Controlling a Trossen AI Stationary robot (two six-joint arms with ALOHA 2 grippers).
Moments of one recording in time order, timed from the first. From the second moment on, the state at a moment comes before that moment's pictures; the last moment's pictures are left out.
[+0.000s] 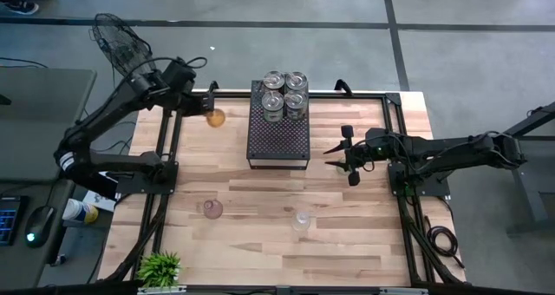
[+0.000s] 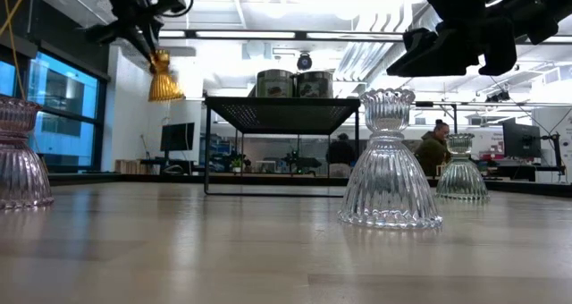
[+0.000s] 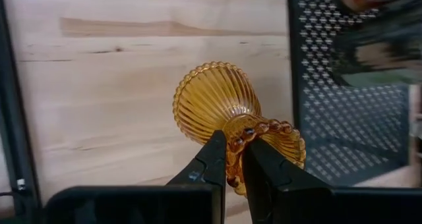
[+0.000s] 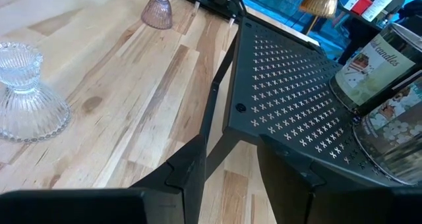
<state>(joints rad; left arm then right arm) 0.74 1.07 1.26 -1.19 0.07 -0.82 -0.12 0.88 0.44 0.05 -0.08 -0.45</state>
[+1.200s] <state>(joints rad) 0.47 1.46 1.54 -1.09 0.09 -0.86 -0.12 0.88 0.44 0.05 -0.08 -0.45</state>
